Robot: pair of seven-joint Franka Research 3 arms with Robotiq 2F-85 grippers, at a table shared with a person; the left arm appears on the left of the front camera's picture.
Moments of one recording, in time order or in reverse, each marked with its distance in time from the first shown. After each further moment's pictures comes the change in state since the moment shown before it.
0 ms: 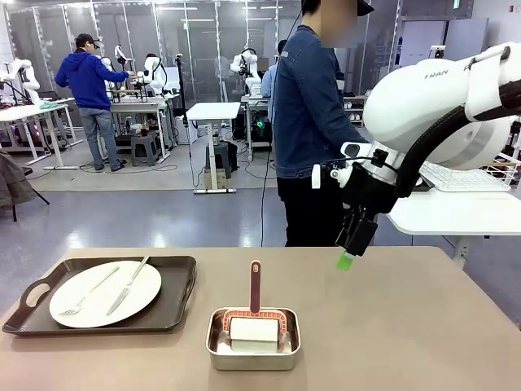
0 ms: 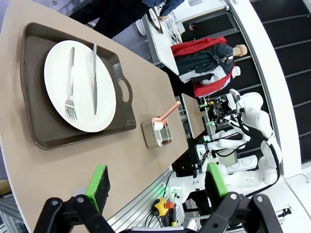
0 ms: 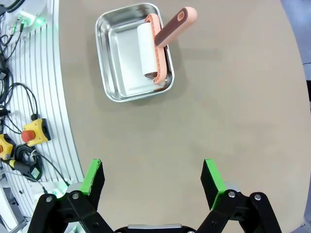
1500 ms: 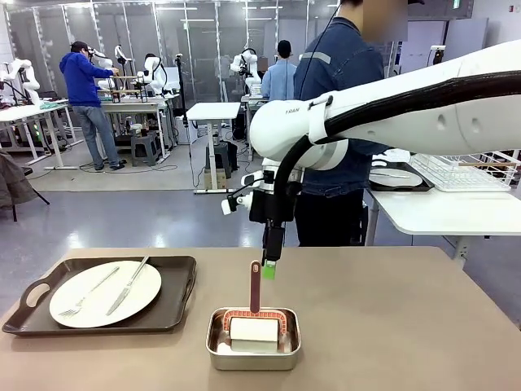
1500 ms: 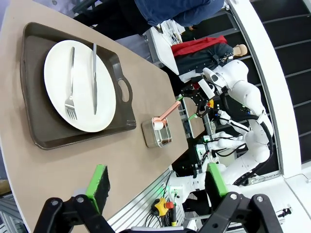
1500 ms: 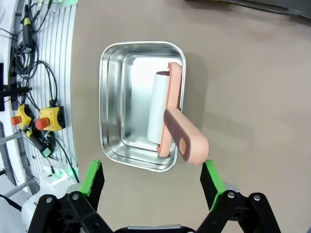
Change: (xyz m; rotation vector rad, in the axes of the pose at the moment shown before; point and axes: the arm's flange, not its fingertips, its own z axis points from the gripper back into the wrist) left arm 0.000 0.000 0.000 0.000 0.001 0.000; right arm 0.155 -0.061 -0.122 0.309 0.241 0.166
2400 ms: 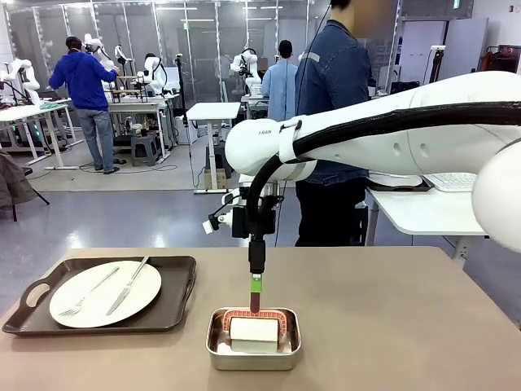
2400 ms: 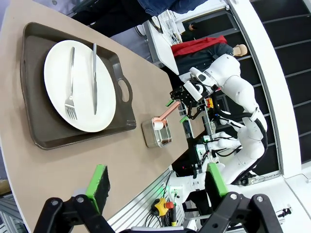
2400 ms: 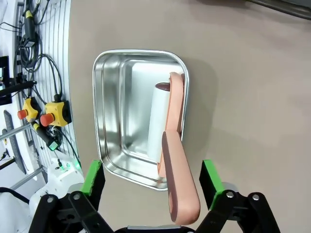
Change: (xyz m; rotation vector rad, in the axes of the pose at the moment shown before) left arm 0.000 0.000 0.000 0.000 0.000 0.000; right arm 0.035 -0.021 -0.038 0.082 0.114 -0.007
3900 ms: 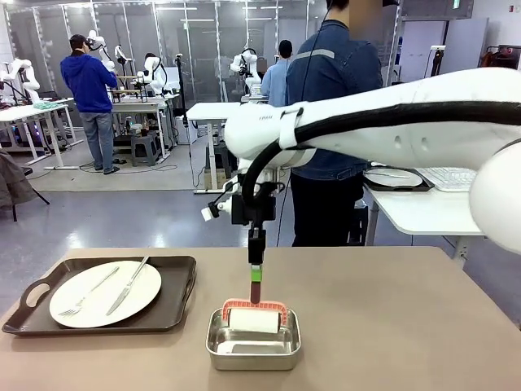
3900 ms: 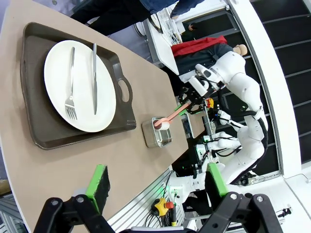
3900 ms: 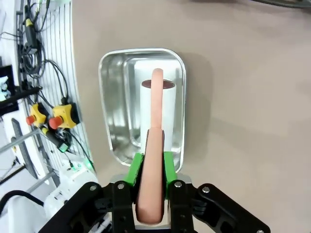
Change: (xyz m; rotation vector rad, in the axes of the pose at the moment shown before) left arm 0.000 0.000 0.000 0.000 0.000 0.000; right arm -0.001 0.013 0.033 -0.012 0.004 -0.089
